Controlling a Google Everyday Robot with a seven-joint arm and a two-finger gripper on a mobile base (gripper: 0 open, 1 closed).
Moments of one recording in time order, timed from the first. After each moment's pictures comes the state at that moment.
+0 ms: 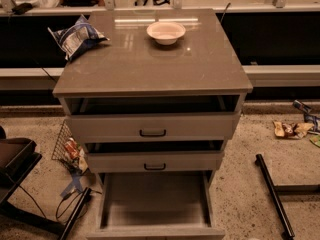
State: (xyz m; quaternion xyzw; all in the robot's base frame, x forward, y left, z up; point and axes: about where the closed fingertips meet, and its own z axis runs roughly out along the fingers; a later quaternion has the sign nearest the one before) arm 0.340 -0.149 0.199 -0.36 0.80 0.36 0.31
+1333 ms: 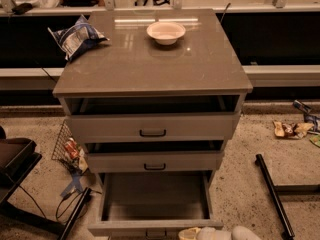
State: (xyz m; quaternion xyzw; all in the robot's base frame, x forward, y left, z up) arm 0.400 -0.113 0.165 -0.35 0.76 0.41 0.36
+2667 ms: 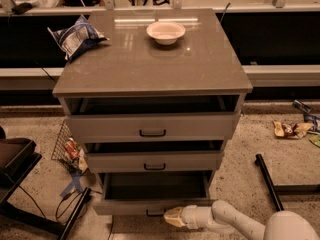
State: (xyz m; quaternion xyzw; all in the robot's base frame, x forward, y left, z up) arm 0.485 -0.044 0.172 -0.41 0.73 0.41 0.35
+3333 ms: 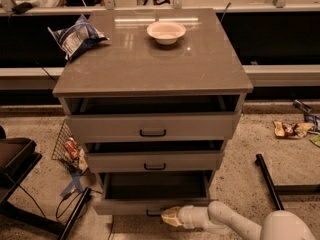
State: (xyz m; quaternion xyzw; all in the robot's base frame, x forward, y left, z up) arm 0.489 -0.033 0.162 -0.40 0.74 0.41 0.36
